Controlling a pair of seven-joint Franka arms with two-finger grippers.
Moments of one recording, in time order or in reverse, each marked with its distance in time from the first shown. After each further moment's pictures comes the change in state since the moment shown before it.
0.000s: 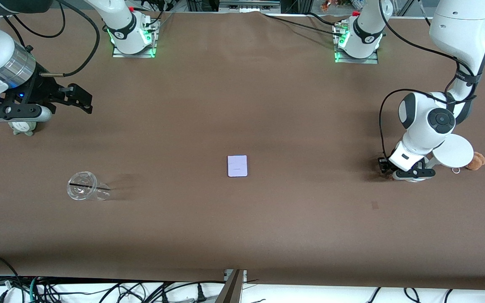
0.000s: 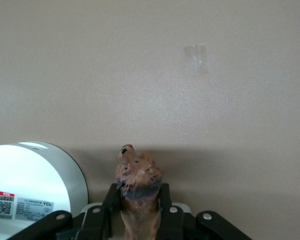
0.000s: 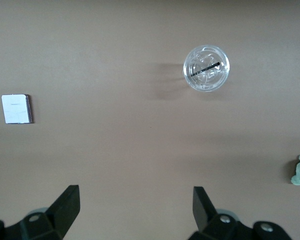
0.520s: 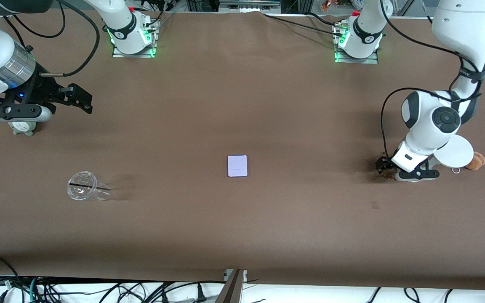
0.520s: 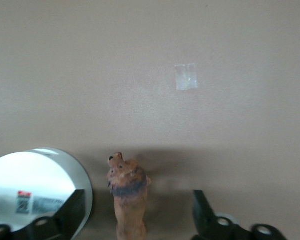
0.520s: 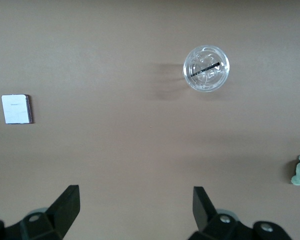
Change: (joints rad) left arm -0.003 -0.059 -0.014 0.056 -0.002 -0.135 -0.015; right arm 0.000 0.000 0.000 0.000 0.000 0.001 0.000
